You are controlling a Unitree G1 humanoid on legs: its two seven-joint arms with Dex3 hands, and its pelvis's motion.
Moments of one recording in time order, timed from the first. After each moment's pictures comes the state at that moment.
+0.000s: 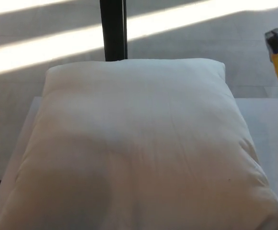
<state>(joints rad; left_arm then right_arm) 0.02 0.52 0.50 1.00 -0.32 -0.17 -0.26 -0.76 -0.42 -0.58 0.10 0.32 1.47 -0.01</state>
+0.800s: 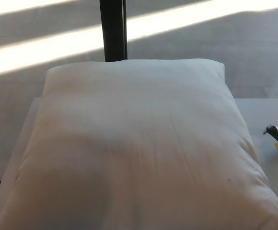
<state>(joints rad) 0.02 0.52 0.50 1.00 -0.32 -0.17 -0.26 -0.55 -0.51 -0.25 0.31 0.12 1.23 -0.08</state>
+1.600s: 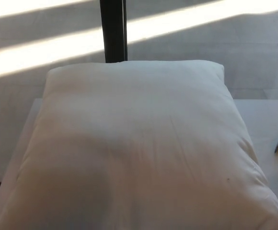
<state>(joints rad) 0.02 0.52 0.50 1.00 -0.32 -0.17 -0.26 -0.42 -0.70 0.05 0.33 0.04 0.88 0.02</state>
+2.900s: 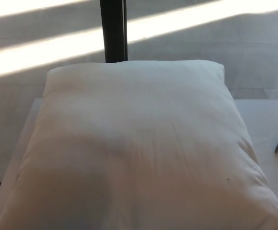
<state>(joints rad) 0.03 0.52 0.50 1.00 -0.32 -0.17 -0.27 -0.20 -0.79 -0.76 0.53 0.30 0.51 0.25</state>
